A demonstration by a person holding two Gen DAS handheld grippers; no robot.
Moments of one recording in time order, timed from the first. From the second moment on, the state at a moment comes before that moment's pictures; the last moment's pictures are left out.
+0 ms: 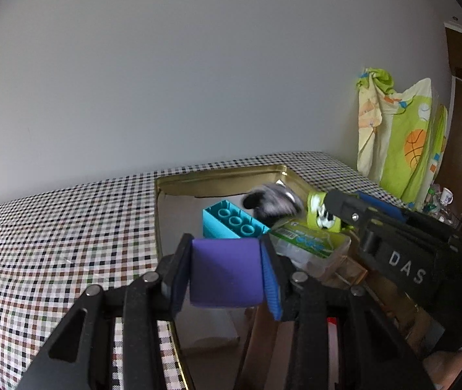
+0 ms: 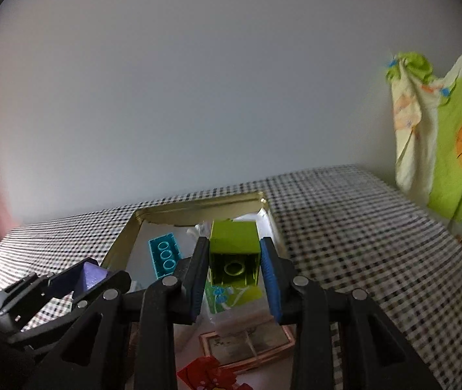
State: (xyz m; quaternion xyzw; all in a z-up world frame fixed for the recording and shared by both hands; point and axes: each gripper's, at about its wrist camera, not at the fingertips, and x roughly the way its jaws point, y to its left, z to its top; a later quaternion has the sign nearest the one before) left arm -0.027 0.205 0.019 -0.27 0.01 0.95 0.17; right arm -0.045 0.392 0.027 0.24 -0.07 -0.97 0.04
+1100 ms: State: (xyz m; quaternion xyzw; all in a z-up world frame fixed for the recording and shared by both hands) left arm -0.061 0.217 0.018 -0.39 0.05 0.90 0.17; right arm -0.096 0.388 0.035 0.34 -0.07 -0.94 0.04
